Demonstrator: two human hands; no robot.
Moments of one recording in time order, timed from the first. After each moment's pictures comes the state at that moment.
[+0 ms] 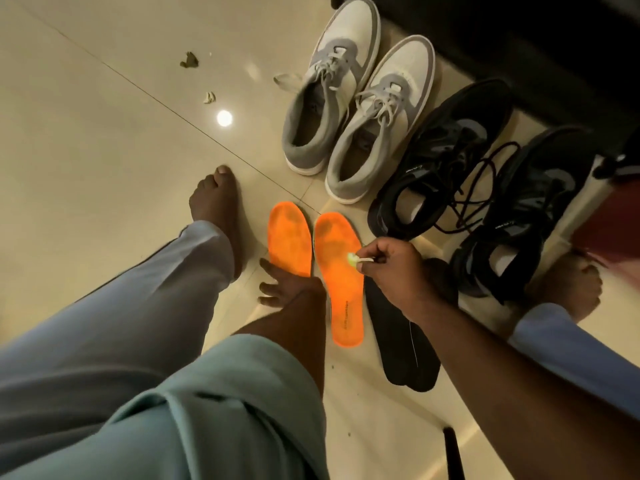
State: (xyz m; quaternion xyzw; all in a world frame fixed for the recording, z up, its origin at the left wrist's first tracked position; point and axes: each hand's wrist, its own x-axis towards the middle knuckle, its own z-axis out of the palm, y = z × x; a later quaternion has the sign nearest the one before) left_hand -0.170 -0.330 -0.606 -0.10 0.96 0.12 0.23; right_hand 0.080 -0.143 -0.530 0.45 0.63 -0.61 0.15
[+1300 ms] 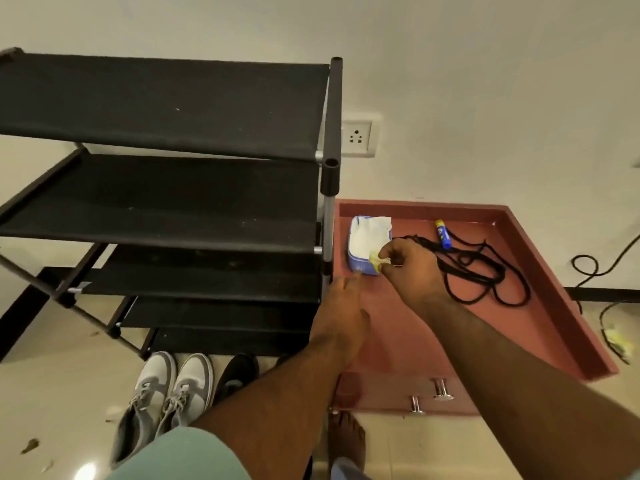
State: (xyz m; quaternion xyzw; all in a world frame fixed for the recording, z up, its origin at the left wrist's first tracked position) left_hand 0.198 0.098 -0.173 0.59 0.74 0.25 0.24; right_hand 0.308 0.194 -0.141 0.52 0.75 -0.29 -0.31
